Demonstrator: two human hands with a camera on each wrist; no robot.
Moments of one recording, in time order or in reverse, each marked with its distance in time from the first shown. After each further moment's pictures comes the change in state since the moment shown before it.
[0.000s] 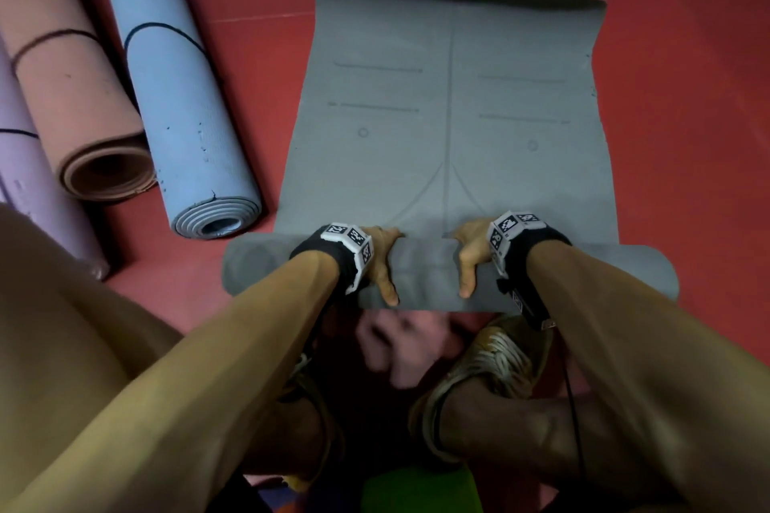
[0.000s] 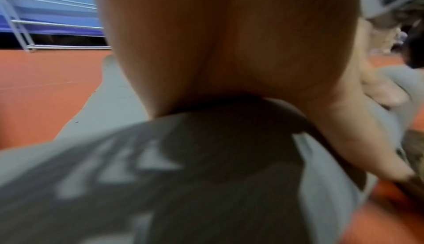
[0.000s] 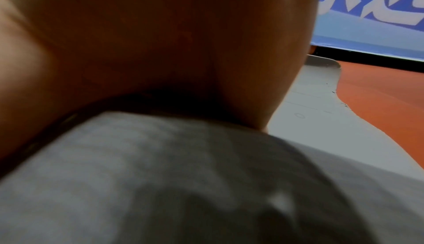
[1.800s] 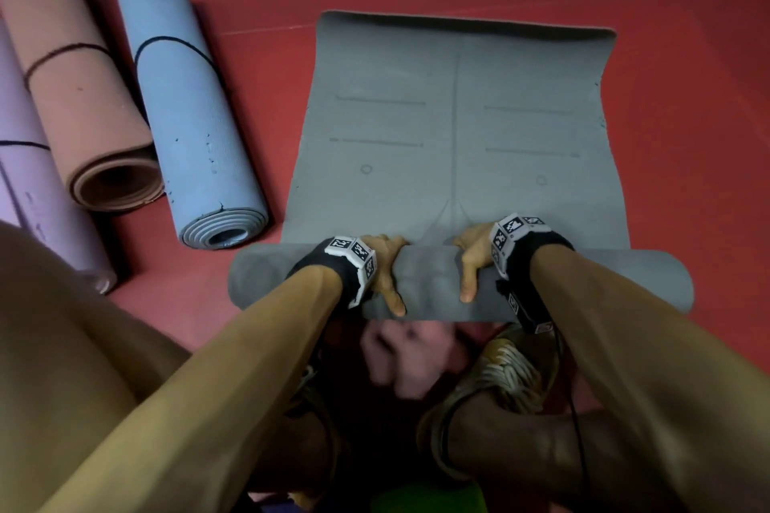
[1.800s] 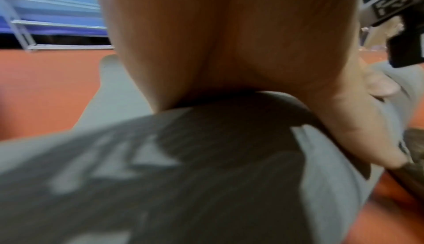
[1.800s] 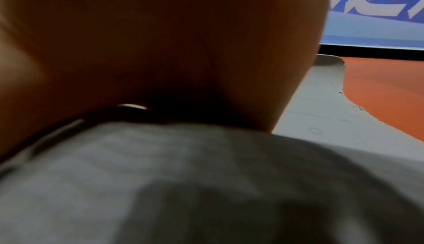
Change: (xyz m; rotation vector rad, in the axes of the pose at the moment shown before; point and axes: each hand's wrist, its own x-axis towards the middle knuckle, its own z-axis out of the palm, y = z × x) left_hand 0.007 -0.007 0.003 0.010 0.041 0.042; right_hand 0.017 -0.002 -0.008 0.001 -0.011 -0.049
